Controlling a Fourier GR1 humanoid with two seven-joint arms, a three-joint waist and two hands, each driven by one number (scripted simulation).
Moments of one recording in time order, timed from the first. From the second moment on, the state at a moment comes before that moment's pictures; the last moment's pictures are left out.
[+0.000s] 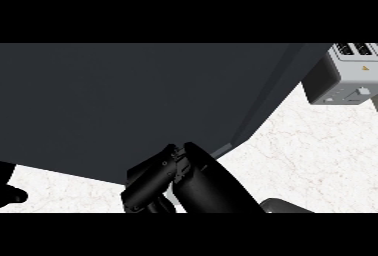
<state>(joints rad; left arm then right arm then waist) 0.02 0.60 0.02 -1.41 0.88 -0.37 -0.36 -0.69 -0.11 0.67 -2.00 -0.13 -0.34 0.57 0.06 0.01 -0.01</state>
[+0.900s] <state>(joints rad) 0.04 0.58 0.11 -1.37 0.84 -0.44 -0.35 -0.95 -0.02 0.42 -1.39 -0.36 -0.27 0.34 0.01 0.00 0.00</state>
